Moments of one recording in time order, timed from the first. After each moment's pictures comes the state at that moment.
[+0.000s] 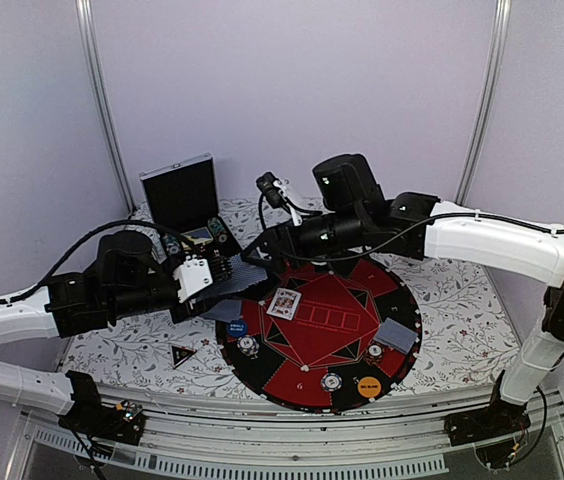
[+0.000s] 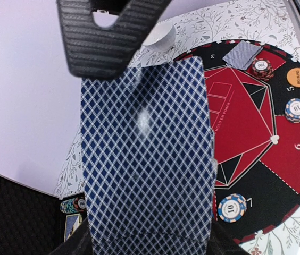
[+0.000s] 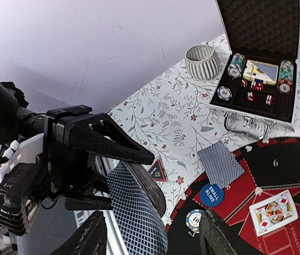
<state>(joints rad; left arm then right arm) -0.94 0.97 0.70 -0.15 -0.09 0.61 1.01 1.70 1.53 -0.29 -0.32 0.32</state>
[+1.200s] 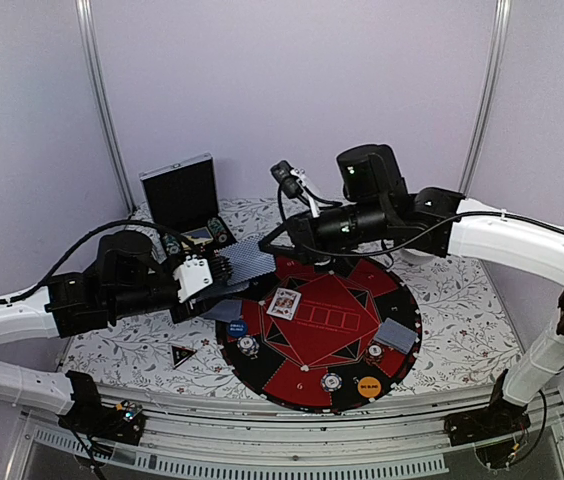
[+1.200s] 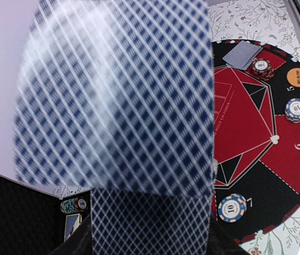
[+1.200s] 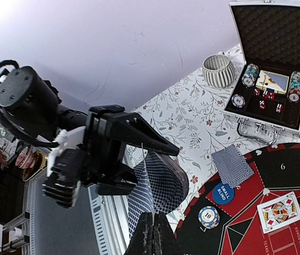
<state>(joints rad) -0.94 0.97 0.70 -0.15 -0.09 0.61 0.99 1.62 1.48 -0.29 -0.41 0.33</state>
